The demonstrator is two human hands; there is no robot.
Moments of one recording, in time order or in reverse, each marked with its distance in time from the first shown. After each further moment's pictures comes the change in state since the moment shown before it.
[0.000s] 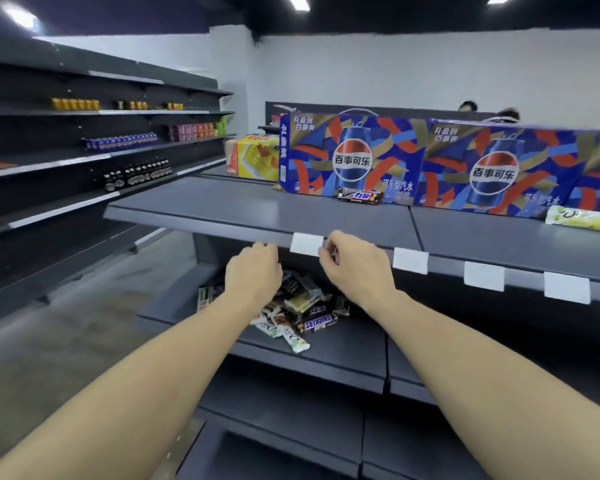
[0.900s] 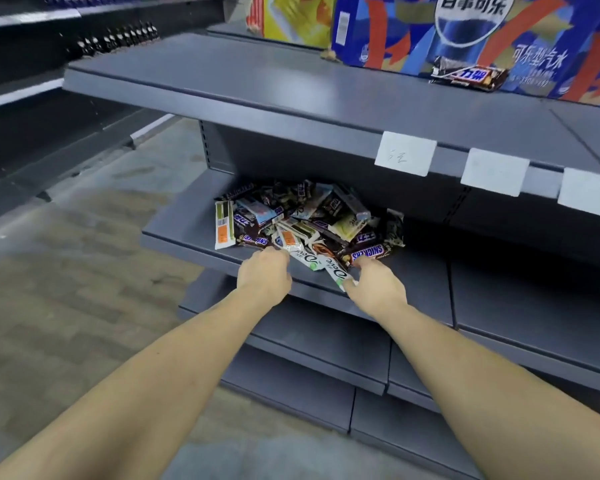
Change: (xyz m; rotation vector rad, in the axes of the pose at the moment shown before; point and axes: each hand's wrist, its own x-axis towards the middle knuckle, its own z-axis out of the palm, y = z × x) left_hand -0.036 -0.110 0.171 -0.023 -0.548 -0.110; right_hand -0.067 0.010 0.223 0.081 -0.660 0.476
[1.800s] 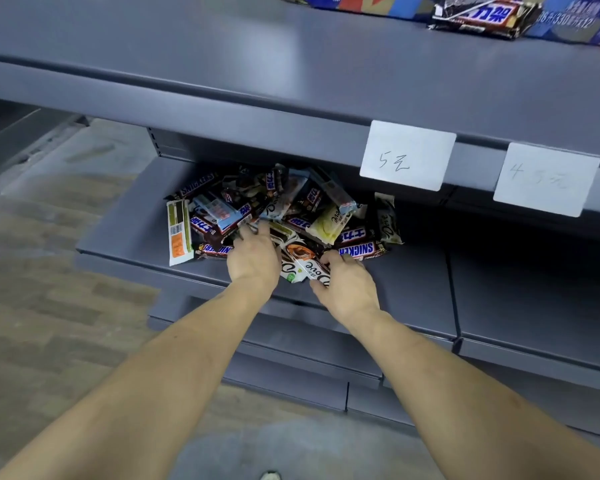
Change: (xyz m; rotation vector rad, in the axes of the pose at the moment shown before) left_hand 0.109 0.022 0.052 0.029 0.028 -0.197; right_hand 0.056 0.002 0.042 -0.003 0.046 -0.064
